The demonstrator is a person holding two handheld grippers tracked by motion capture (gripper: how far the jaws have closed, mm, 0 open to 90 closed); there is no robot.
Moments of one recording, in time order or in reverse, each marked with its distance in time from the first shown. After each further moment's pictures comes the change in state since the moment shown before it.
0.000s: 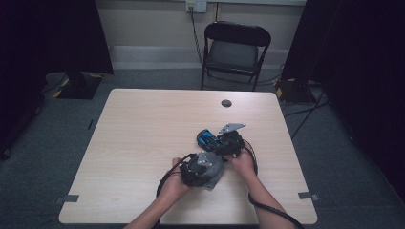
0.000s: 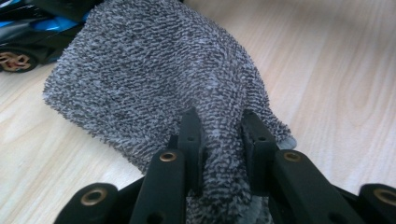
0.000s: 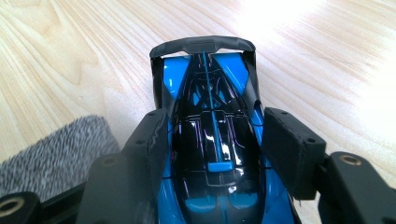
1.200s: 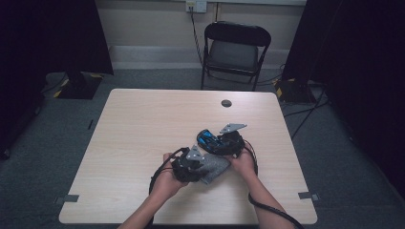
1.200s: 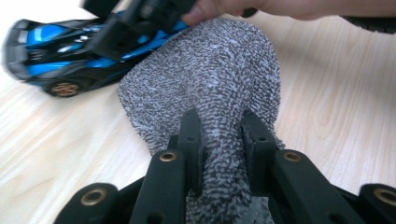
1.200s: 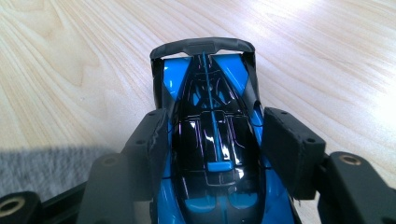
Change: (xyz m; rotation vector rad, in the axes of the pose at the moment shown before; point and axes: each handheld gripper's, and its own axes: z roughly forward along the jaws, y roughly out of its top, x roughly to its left) left arm 0.014 0.001 -0.043 -0.116 -0.005 -0.027; right arm -0.002 -0.002 0.000 -0.016 0.010 0.007
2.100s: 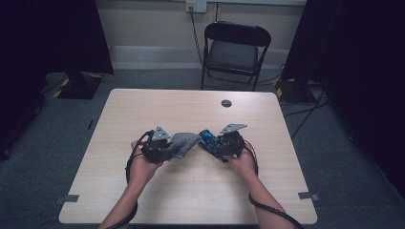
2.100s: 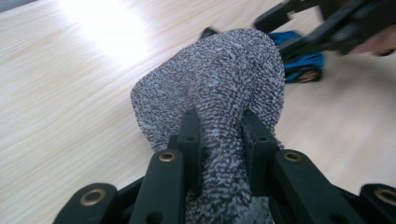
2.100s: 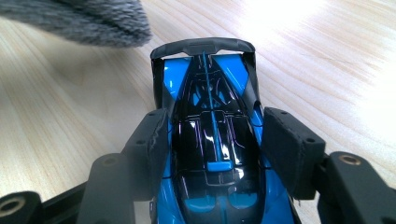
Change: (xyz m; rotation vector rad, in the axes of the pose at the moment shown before) left arm 0.075 -0.030 -0.043 -0.107 0.264 -0.181; right arm -0.001 -0.001 -0.001 -0.001 0.004 -0.001
